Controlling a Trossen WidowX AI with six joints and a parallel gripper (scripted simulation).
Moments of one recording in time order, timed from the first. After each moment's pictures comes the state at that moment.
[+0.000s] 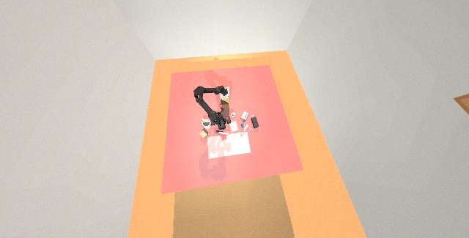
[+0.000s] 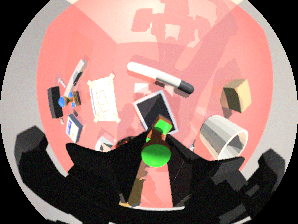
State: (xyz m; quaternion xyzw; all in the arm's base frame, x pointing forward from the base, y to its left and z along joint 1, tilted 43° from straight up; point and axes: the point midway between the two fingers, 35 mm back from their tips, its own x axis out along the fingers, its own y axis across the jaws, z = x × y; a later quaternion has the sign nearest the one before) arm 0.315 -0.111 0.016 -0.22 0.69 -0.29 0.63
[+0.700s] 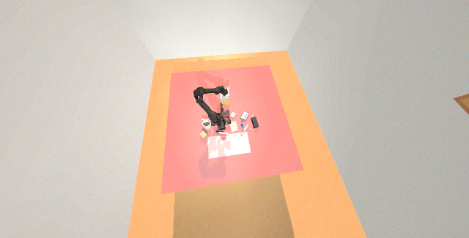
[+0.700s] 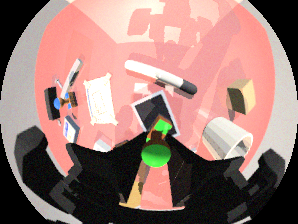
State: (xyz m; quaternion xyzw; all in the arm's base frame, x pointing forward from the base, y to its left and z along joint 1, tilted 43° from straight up) arm 0.314 -0.121 0.006 -0.22 0.69 -0.29 0.63
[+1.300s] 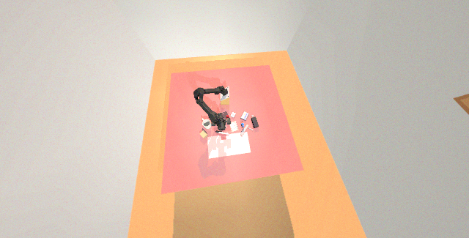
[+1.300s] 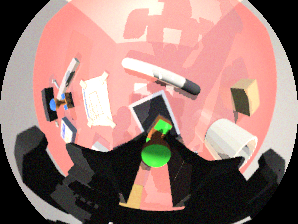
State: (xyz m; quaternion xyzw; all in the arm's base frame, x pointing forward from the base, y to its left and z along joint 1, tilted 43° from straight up) arm 0.313 -0.129 -0.003 -0.22 0.68 -0.29 0.63
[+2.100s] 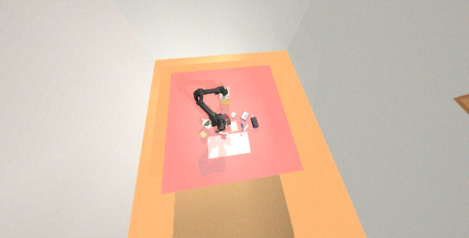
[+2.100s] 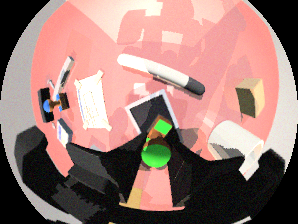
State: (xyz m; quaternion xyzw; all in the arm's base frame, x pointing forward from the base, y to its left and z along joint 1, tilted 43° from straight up) arm 0.310 -0.139 -0.014 -0.22 0.68 -0.29 0.63
